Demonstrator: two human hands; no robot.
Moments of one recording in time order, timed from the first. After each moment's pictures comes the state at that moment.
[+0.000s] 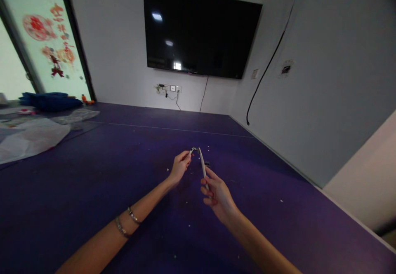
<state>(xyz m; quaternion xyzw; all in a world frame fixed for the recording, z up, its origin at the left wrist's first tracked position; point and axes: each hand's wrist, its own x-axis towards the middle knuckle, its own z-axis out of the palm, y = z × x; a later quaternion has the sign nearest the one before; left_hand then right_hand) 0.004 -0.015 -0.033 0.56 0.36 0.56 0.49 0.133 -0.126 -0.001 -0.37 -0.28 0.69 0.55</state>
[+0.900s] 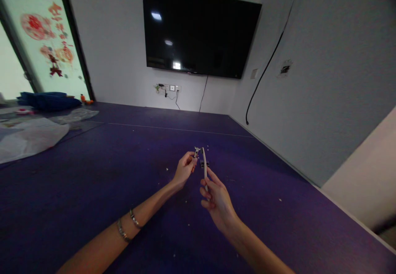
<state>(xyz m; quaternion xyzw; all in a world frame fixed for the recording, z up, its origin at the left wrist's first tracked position) 0.021 -0.027 -0.039 0.60 0.31 0.57 0.47 0.125 -0.140 -0.007 -0.36 -0.26 0.66 0.61</state>
